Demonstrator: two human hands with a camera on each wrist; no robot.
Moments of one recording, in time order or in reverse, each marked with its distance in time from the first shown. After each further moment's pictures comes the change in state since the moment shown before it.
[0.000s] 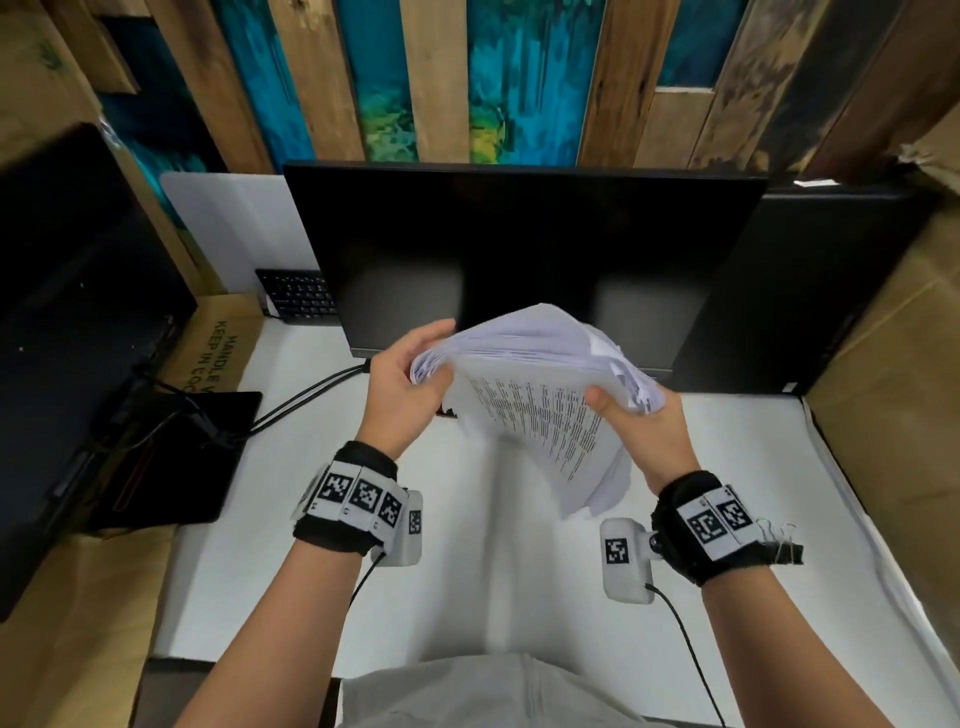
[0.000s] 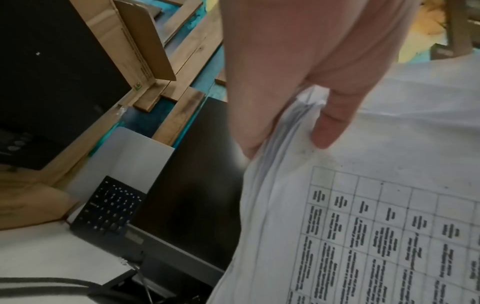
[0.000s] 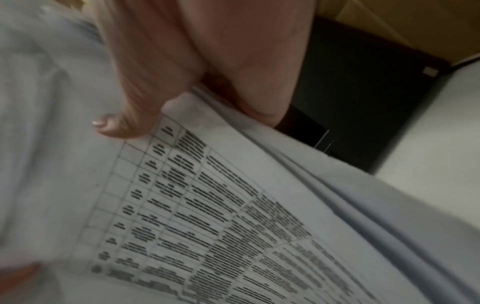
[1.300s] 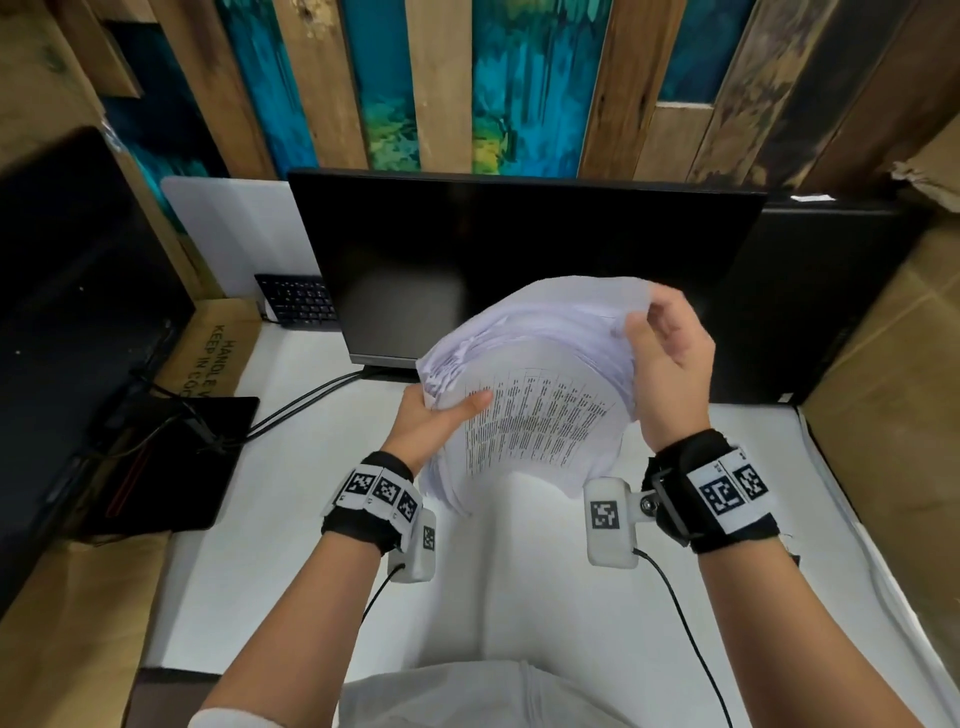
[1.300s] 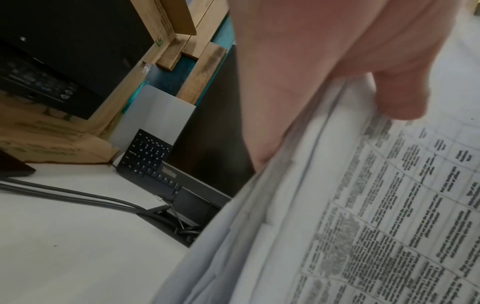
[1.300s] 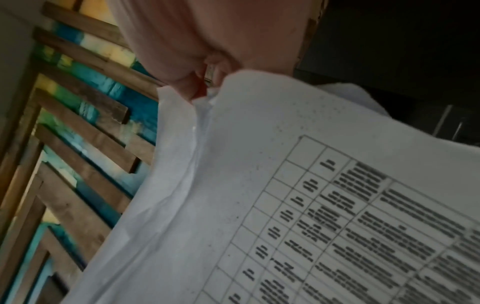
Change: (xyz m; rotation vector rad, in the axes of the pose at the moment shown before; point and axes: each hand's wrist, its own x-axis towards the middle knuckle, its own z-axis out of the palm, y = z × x) left_hand 0.002 -0.044 0.013 -0.094 -0.113 -0.417; right_hand 0.023 -0.053 0.017 0.085 0.148 -0.376
